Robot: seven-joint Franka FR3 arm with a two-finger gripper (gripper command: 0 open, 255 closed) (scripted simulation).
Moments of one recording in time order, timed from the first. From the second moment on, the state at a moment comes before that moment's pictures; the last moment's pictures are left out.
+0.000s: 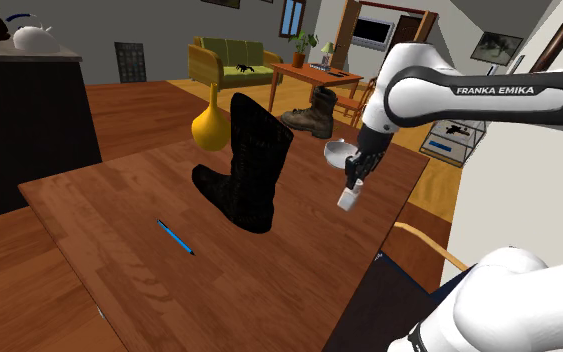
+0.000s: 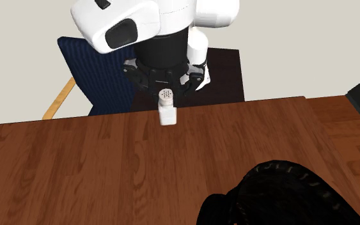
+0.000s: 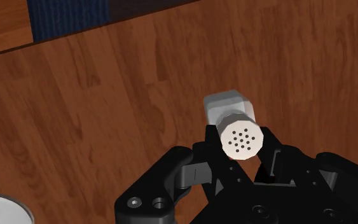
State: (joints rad) arm -0.04 -0.63 -0.06 -2.51 -0.05 1.90 -0.04
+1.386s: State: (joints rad) arm -0.17 -0.06 -0.41 -1.98 -0.03 1.94 -0.53
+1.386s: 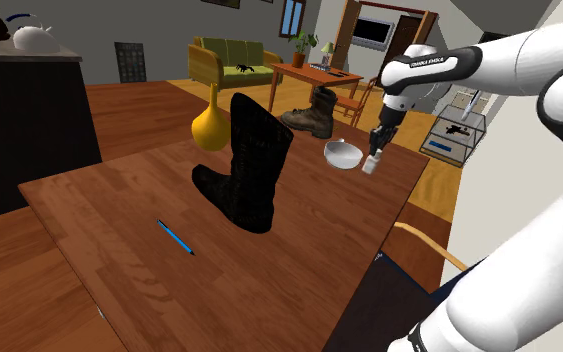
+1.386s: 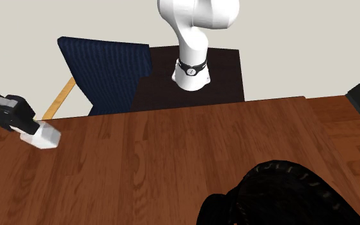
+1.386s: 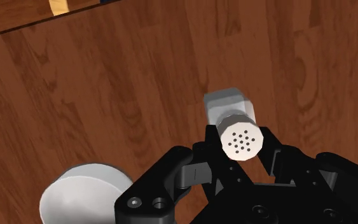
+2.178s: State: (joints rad) arm -0.36 0.41 -0.48 -1.41 0.19 1.79 -0.81
